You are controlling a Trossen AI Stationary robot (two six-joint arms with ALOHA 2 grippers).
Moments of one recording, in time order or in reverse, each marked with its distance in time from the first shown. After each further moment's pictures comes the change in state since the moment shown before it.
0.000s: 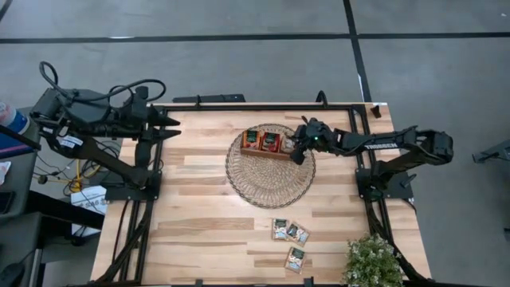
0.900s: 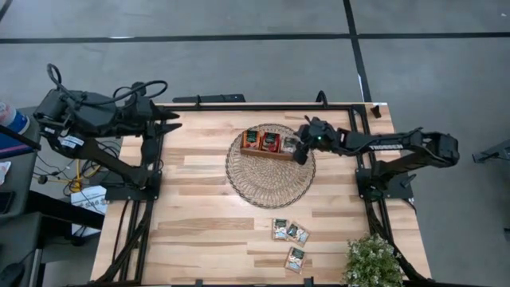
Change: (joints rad) left arm 0.000 0.013 0.000 -0.049 -0.139 0.021; right arm 0.003 -0.060 0.001 -0.054 -0.008 -0.016
